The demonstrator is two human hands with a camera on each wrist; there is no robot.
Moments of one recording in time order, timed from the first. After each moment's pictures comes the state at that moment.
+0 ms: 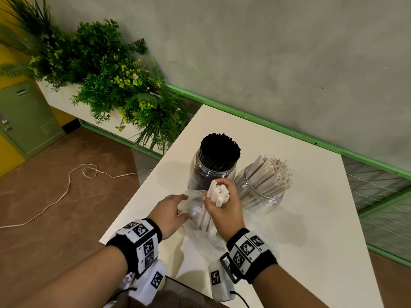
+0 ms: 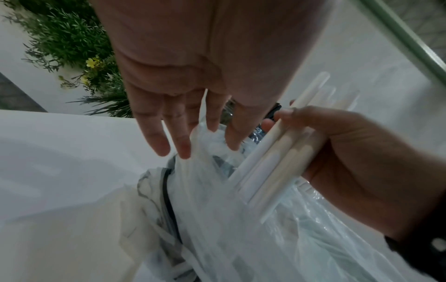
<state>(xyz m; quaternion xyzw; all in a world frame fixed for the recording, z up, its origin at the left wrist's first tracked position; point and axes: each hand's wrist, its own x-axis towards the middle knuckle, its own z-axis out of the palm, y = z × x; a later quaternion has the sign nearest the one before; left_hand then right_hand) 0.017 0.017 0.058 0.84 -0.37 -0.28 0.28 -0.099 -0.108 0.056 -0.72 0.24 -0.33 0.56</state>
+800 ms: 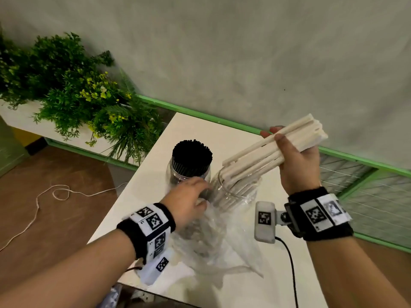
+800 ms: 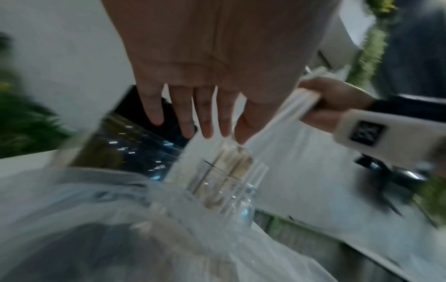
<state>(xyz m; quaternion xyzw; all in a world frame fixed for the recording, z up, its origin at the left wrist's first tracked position) -0.013 -0.054 0.124 0.74 -0.60 -0.14 0.27 -0.166 -0.218 0.214 -0.61 0.23 -0.51 0.57</state>
